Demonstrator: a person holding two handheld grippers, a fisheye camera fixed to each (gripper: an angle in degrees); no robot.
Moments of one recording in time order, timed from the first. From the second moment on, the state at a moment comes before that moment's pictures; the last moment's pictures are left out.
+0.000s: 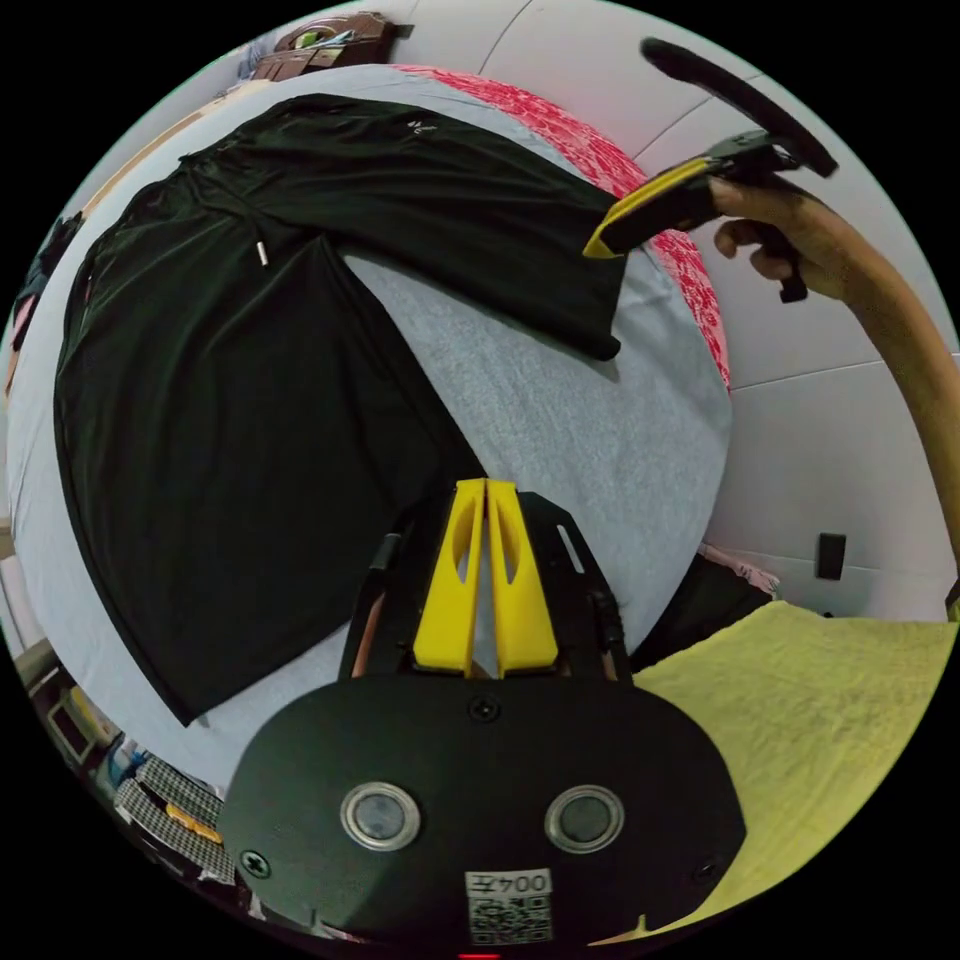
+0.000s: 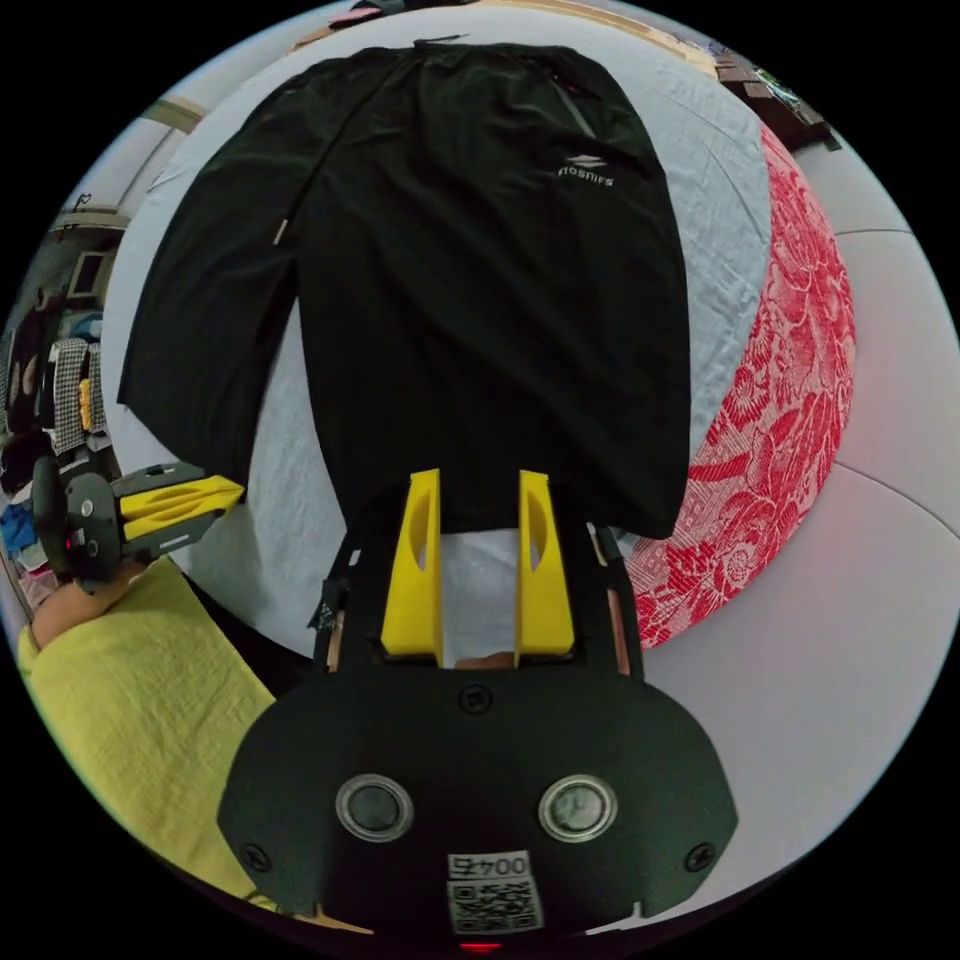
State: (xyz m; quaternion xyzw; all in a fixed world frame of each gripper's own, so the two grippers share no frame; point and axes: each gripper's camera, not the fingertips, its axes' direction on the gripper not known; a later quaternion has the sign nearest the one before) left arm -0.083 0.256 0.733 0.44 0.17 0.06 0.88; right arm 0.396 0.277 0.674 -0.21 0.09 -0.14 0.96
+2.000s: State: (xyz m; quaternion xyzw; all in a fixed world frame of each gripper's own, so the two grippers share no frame) left arm -0.632 0.273 0.395 0.57 0.24 -0.21 0.76; right arm 0.470 0.222 0.845 -0.35 0.09 -0.24 0.90
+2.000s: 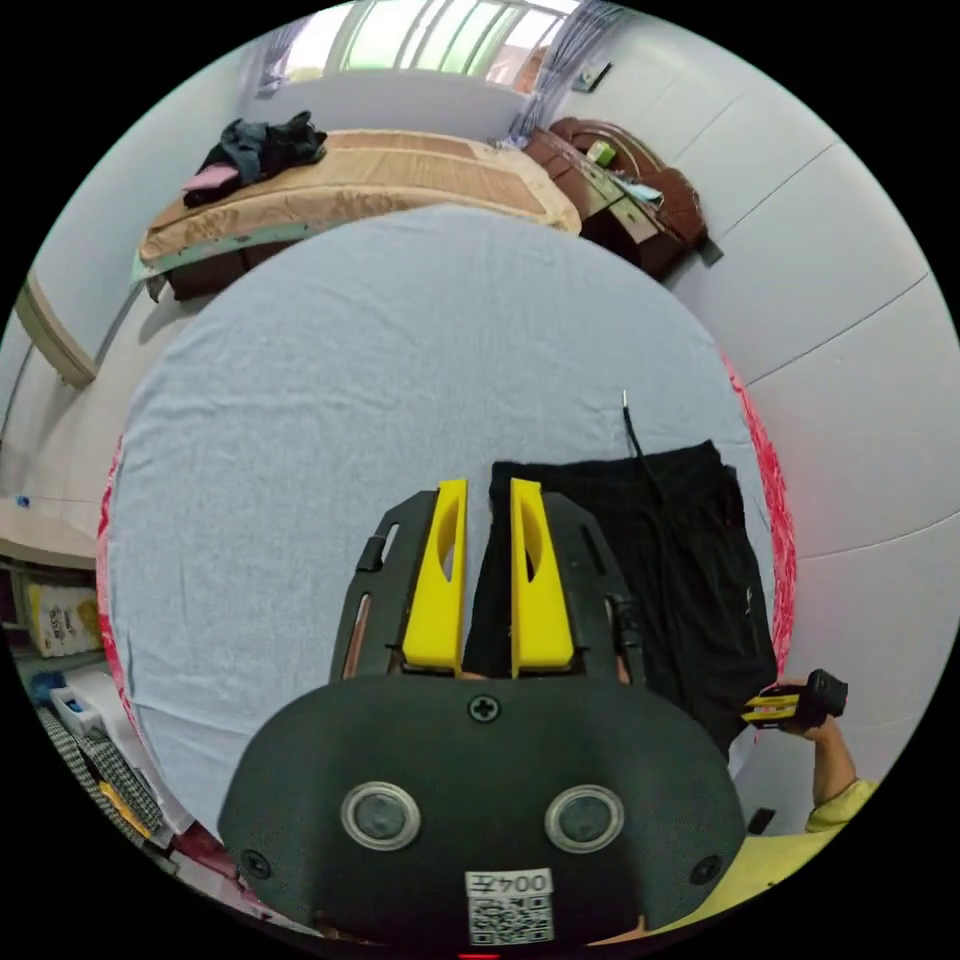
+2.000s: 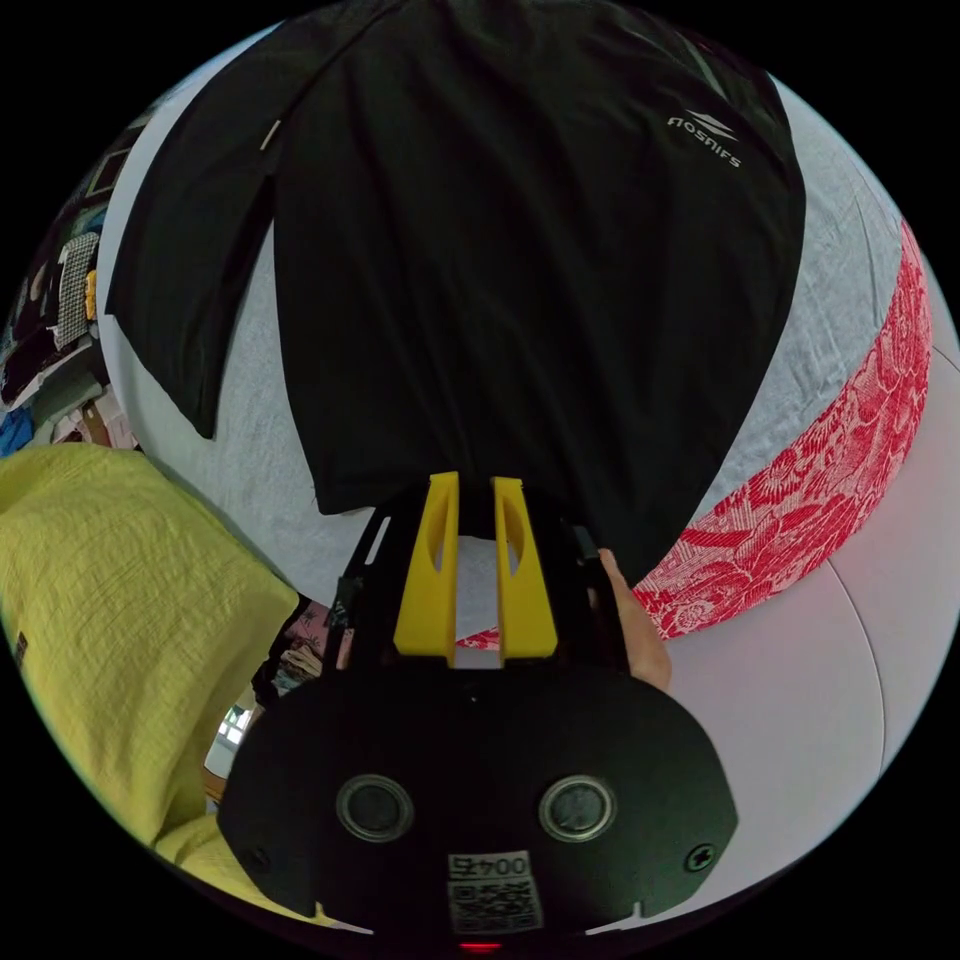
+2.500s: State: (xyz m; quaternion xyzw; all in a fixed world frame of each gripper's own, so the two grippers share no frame) left arm -0.548 0.145 0.260 0.51 0.17 -0.11 0.84; right arm 0.477 0.206 0.829 -0.34 0.08 -0.23 0.91
